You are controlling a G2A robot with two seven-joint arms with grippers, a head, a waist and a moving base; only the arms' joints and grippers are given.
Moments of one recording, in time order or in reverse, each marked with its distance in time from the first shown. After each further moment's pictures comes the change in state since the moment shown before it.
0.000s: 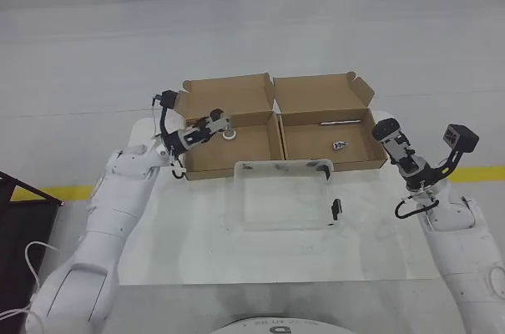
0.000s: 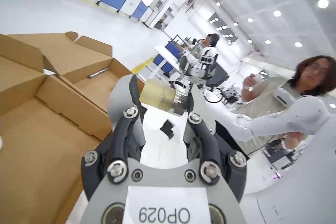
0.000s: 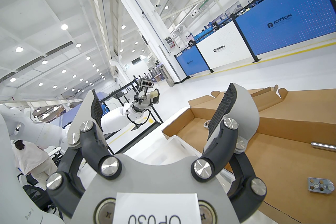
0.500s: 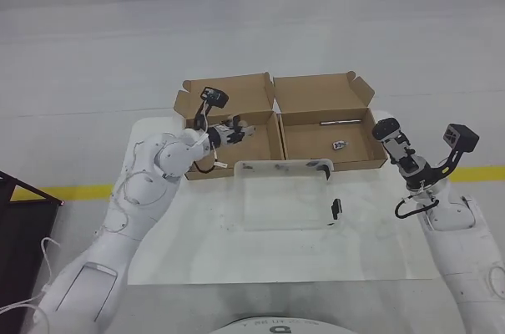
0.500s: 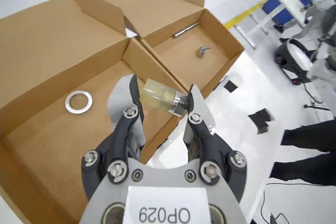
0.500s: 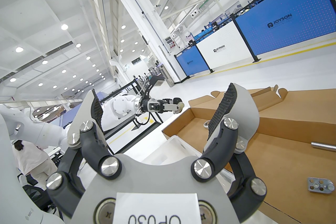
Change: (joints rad) left arm -0.030 -0.046 0.217 -0.207 0.693 0.623 0.145; right arm 0.000 0.000 0.000 0.000 0.000 0.000 0.000
